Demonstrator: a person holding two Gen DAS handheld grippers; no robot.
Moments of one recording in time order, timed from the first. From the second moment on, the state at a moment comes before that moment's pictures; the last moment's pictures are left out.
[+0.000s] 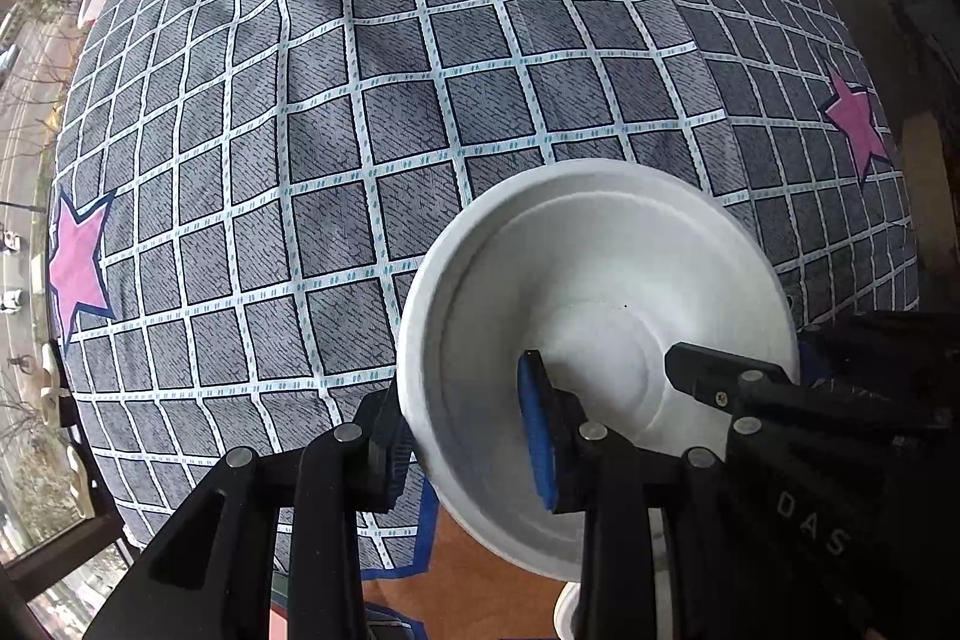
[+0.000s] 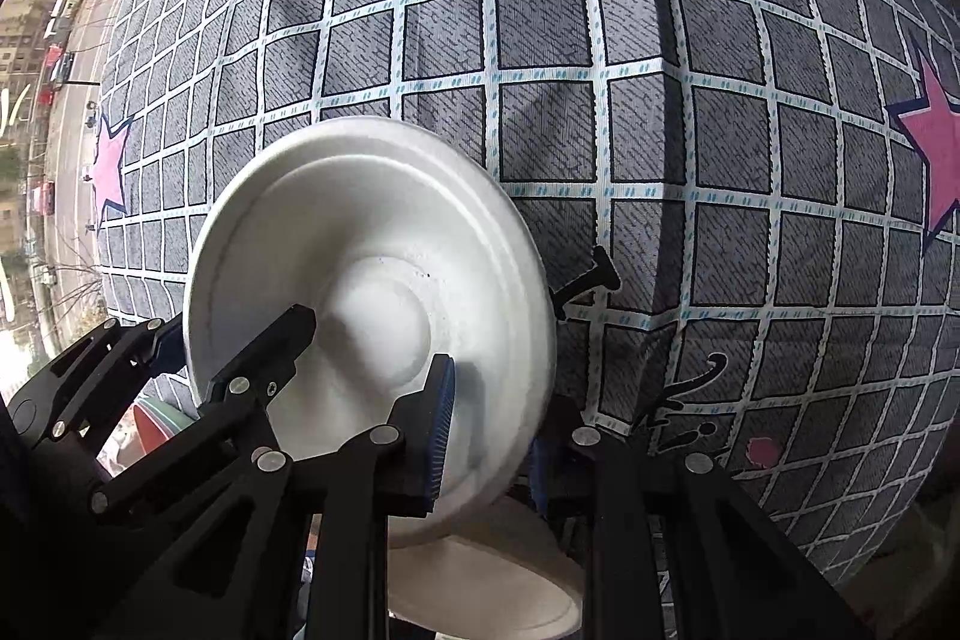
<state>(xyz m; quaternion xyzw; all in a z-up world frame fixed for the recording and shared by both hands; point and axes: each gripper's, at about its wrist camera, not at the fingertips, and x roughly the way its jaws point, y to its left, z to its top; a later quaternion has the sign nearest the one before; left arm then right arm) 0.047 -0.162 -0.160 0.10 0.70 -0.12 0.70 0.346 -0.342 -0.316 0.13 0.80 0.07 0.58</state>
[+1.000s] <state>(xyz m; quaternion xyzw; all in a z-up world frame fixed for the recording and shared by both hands) -0.037 -0.191 -0.090 0.15 0.67 -0.19 0.70 0.254 -0.365 -0.221 0.14 0.78 0.03 0.61</state>
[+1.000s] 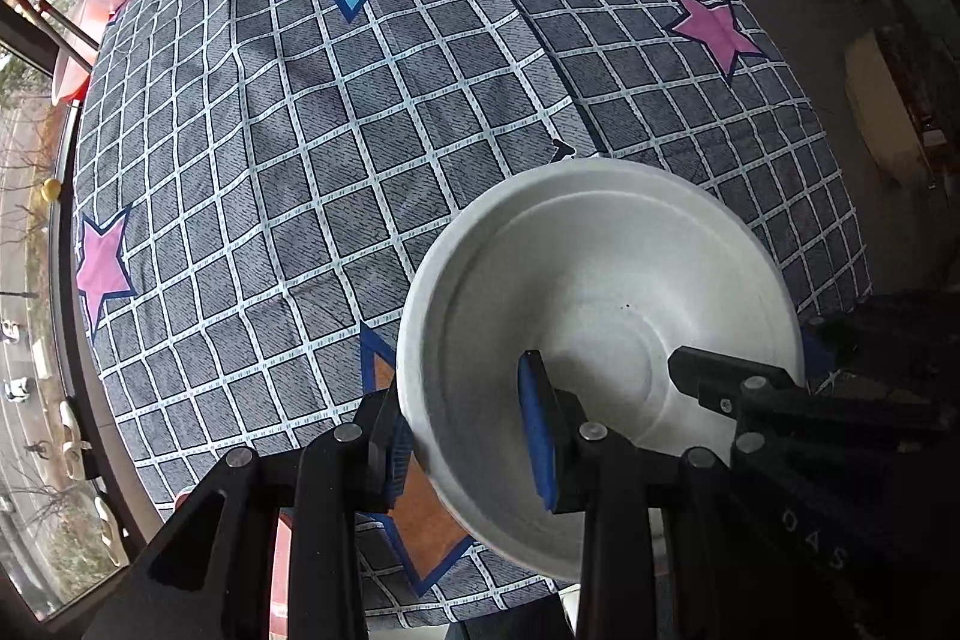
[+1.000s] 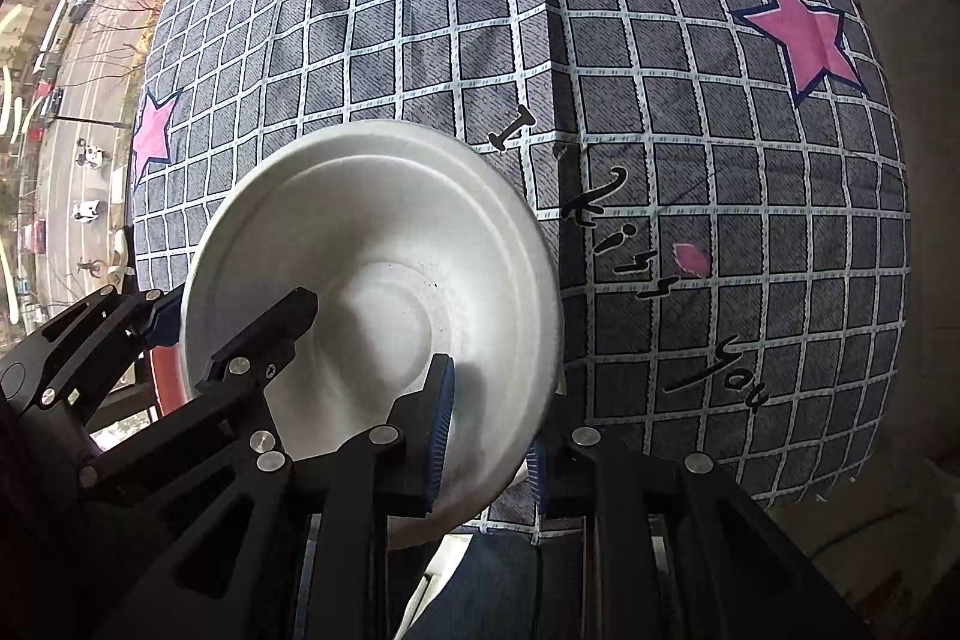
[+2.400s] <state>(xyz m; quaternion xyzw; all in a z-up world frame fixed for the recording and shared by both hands) -0.072 -0.164 -0.100 0.16 0.68 -0.18 0.69 0.182 -0.376 -0.232 0.19 0.76 -0.05 0.61</state>
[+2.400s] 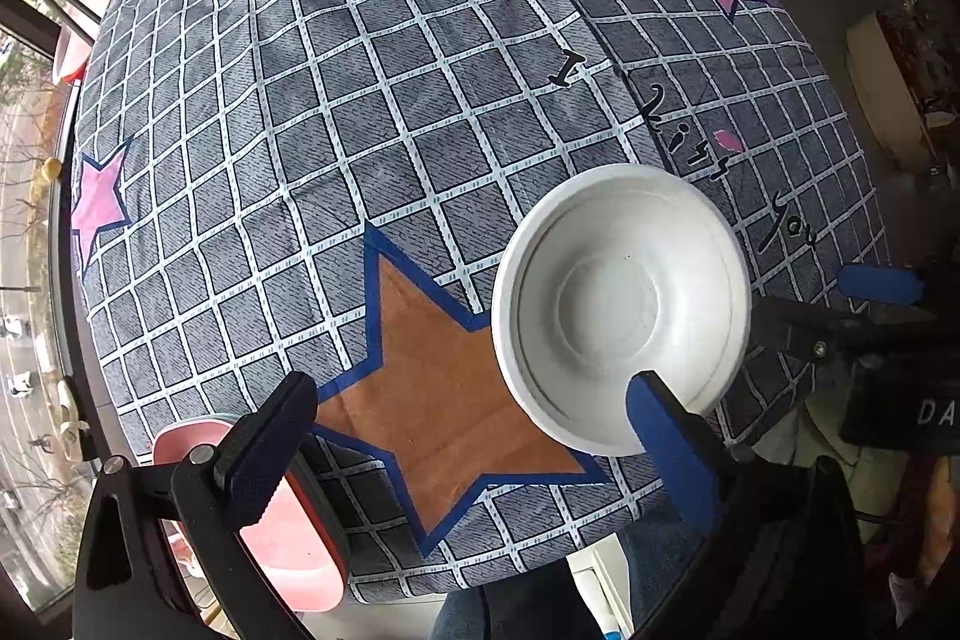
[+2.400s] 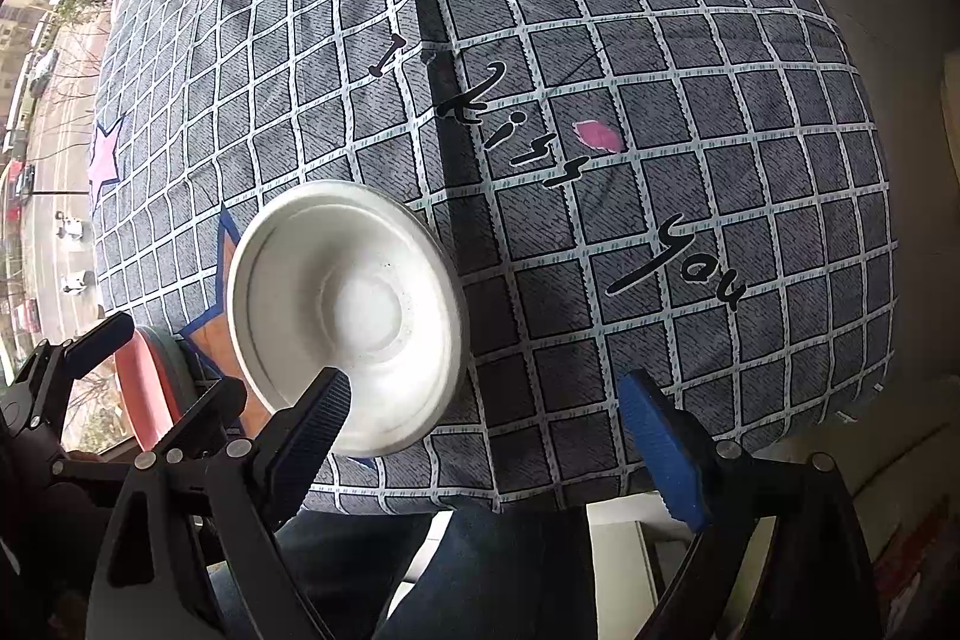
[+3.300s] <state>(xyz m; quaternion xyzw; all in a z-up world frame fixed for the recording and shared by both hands) -0.069 -0.169 -0.086 0.17 0.65 -0.19 0.72 0.176 -0.402 -0.207 0.20 0.74 -0.09 0.63</state>
